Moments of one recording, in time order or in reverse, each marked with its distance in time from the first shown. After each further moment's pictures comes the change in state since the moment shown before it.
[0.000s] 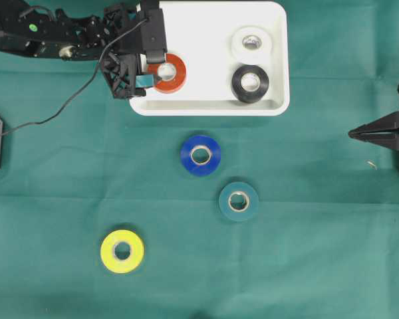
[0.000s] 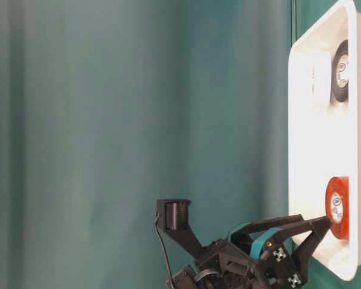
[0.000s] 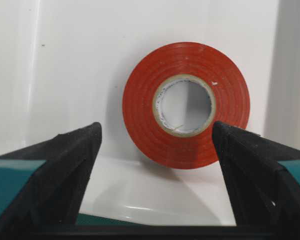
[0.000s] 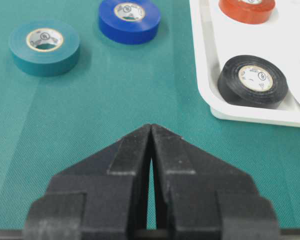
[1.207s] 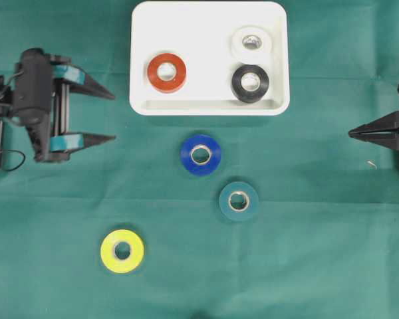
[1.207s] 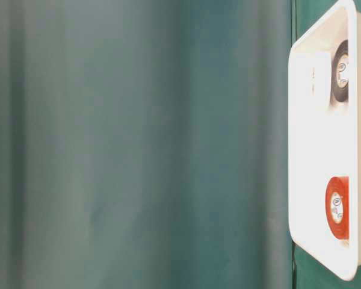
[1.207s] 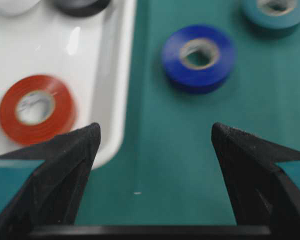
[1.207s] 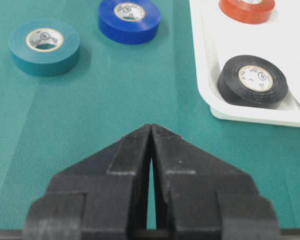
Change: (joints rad) left arm -0.347 -0.618 0.426 -0.003 -0.210 -0.270; right arm 0.000 0.000 0.000 0.000 0.000 0.002
